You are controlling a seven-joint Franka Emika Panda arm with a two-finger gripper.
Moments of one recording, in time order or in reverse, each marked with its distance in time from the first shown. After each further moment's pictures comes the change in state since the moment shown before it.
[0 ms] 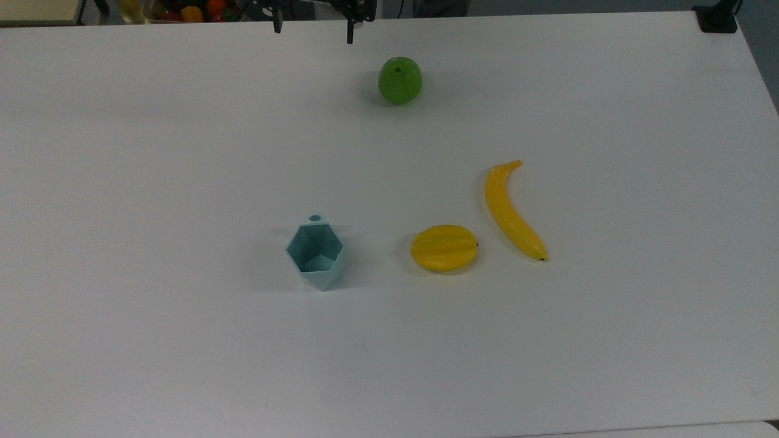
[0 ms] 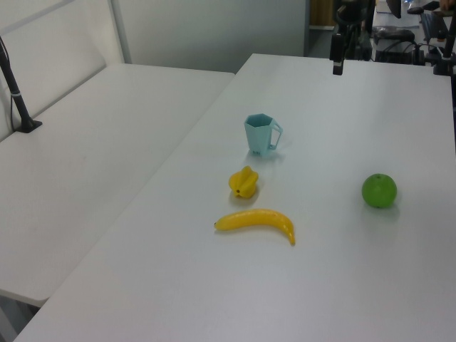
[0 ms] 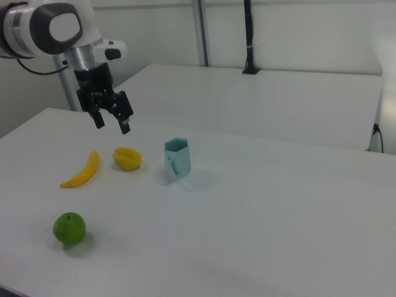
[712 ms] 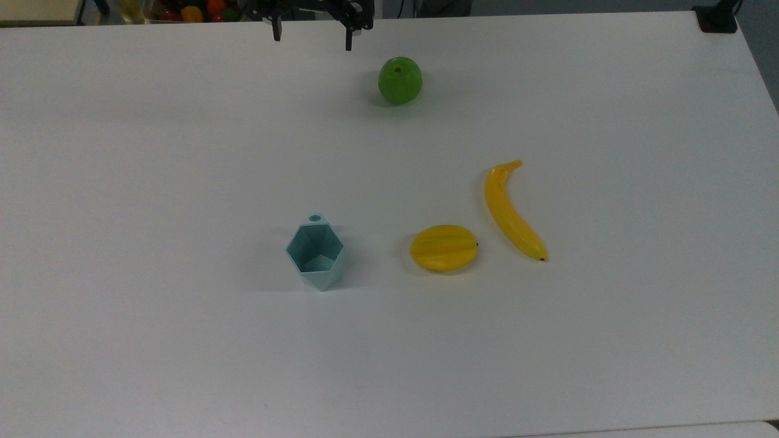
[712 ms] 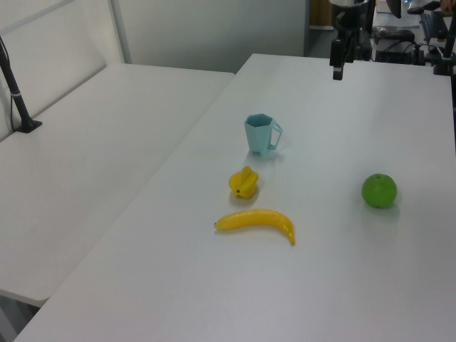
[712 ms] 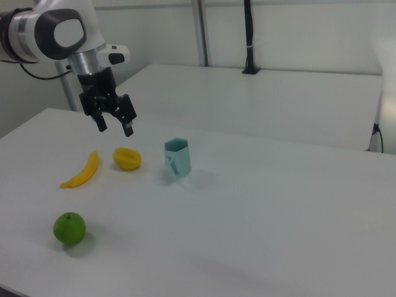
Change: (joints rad) arm 0.001 0.013 -0.003 -0.015 0.000 0.030 -0.032
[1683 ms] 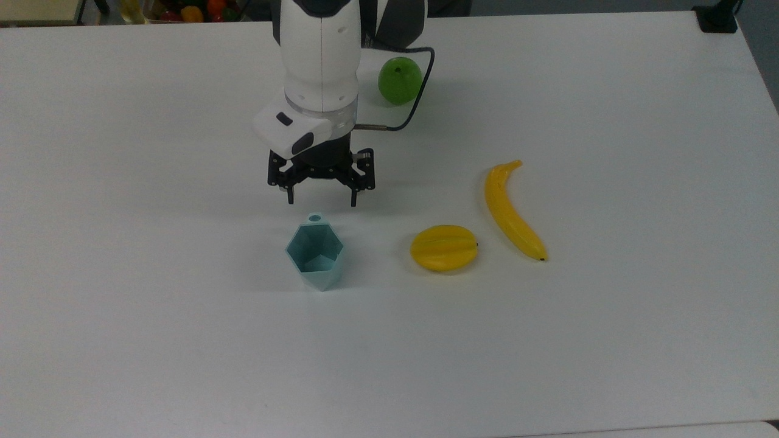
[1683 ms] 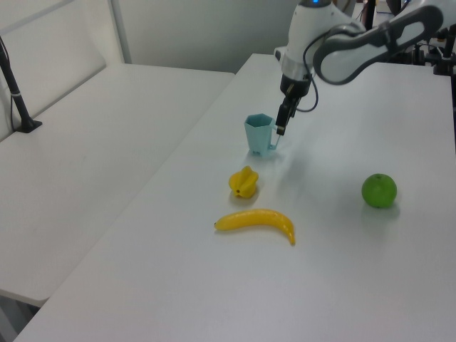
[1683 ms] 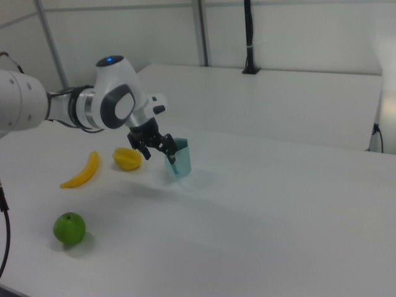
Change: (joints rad) arm -0.014 0.375 -0.005 -0.016 -0.001 0.598 -0.052
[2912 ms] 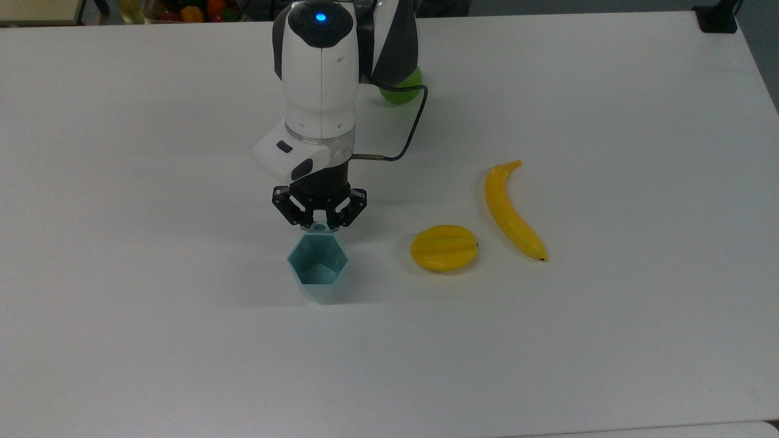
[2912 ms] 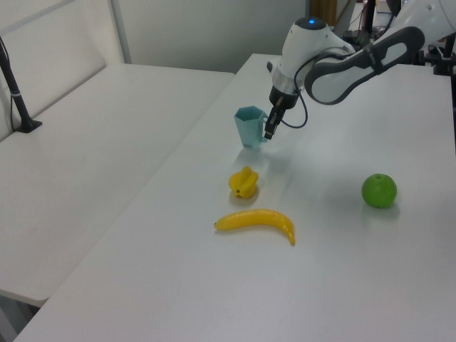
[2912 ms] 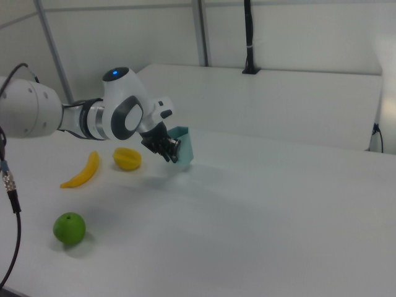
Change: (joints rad) arm -0.008 0.077 -0.004 0.028 -0.010 0.170 -0.004
